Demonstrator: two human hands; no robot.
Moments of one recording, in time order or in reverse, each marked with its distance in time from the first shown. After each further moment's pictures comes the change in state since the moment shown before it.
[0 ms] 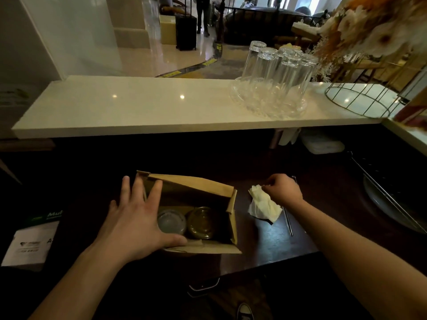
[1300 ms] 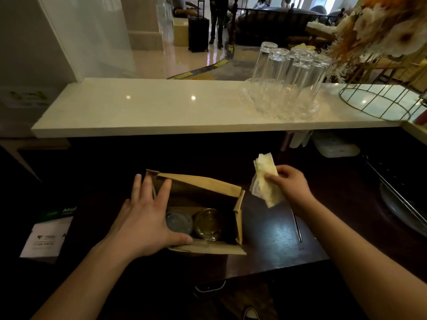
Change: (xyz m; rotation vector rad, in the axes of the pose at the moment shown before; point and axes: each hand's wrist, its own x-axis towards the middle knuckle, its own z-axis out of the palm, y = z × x) left_hand 0.001 0.004 -0.005 -0.036 -0.011 0.015; right_hand -0.012 -0.023 -0.011 0.766 0.029 -0.067
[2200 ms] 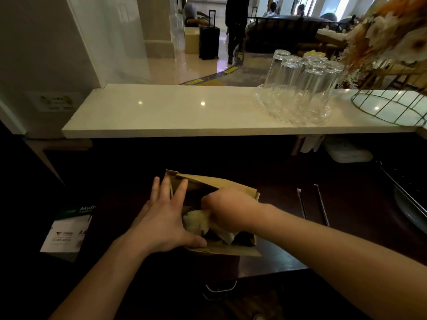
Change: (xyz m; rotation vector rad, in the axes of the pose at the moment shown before) left_hand -0.010 -0.008 -0.002 -0.131 -0.042 0.062; right_hand -0.108 -0.098 0.120 -1.220 -0.662 -0.714
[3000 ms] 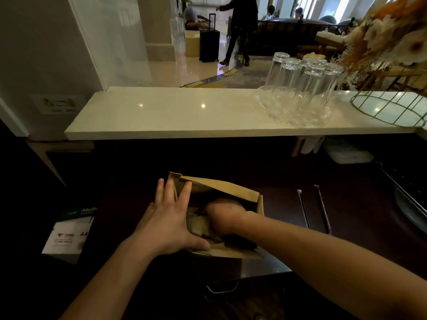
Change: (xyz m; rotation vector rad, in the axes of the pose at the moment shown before) left_hand -0.002 0.006 0.005 0.050 0.013 0.000; right_hand 0.032 0.009 0.056 0.115 -0.145 0.150
